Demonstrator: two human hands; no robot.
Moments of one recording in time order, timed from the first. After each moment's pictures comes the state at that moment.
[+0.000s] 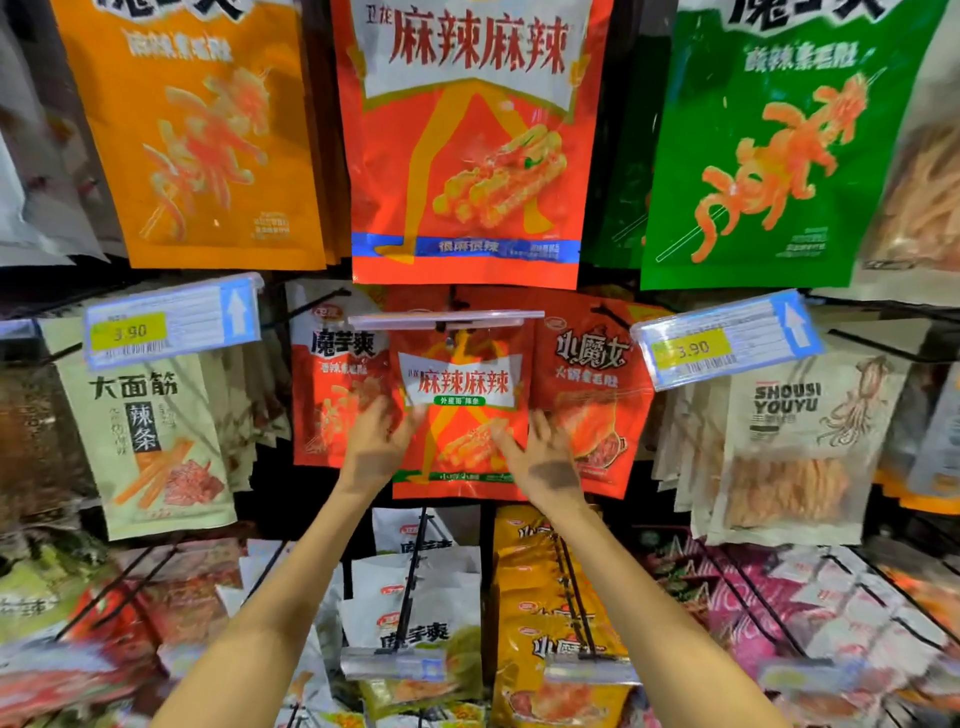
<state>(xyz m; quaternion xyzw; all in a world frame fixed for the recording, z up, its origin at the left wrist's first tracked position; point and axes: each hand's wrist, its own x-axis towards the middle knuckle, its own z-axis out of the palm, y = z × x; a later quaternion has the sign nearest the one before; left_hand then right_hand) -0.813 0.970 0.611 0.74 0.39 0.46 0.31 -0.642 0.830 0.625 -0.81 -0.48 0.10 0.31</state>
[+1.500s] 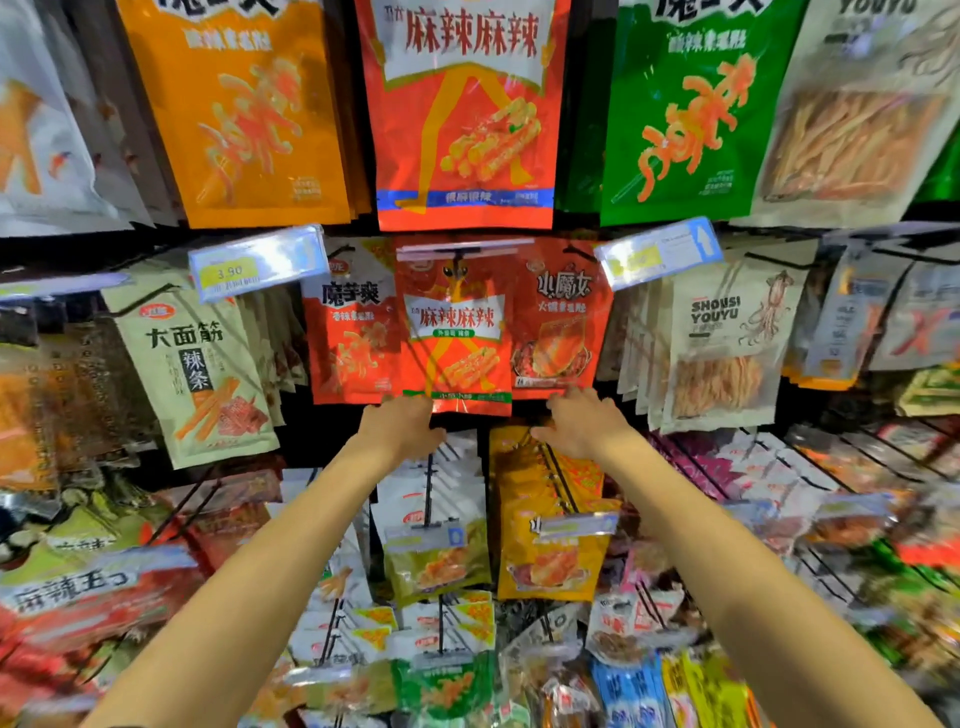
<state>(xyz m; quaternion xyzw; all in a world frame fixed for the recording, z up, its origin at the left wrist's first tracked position) -0.852 0.877 0.637 0.92 0.40 0.00 0.03 -0.657 0.725 0.647 -0.85 -0.52 0.02 -0.02</state>
